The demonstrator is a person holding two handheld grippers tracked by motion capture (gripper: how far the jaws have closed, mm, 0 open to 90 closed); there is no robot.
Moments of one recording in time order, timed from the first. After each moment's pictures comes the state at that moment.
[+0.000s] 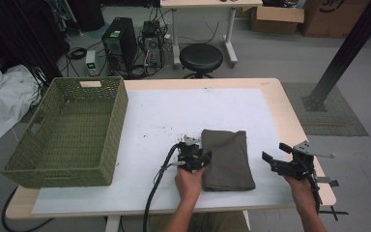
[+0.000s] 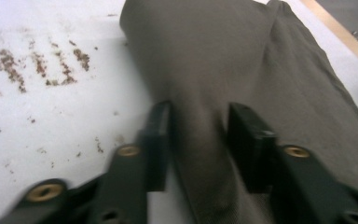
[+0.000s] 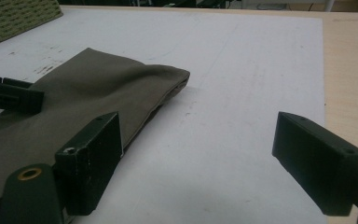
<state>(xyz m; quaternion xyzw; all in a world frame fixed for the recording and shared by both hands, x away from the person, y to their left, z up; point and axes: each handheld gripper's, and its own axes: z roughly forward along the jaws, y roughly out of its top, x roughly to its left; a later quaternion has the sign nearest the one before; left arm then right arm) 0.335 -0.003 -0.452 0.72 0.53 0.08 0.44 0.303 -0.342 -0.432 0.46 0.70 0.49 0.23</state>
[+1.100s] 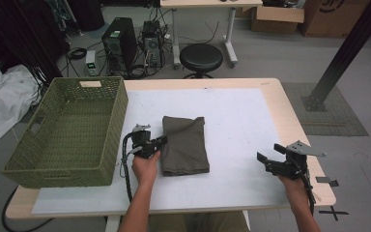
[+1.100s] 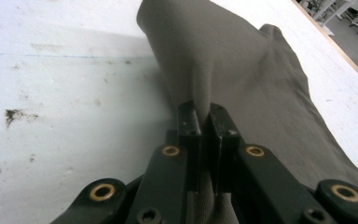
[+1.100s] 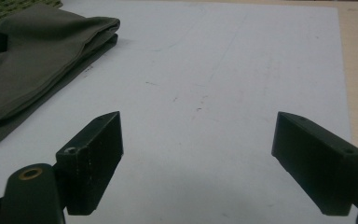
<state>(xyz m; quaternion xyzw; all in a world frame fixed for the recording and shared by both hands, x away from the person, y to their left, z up) 0.369 0.131 -0.445 0.67 0.57 0.09 0.47 0.307 -0.329 -0.438 0.46 0.71 0.48 0.23</state>
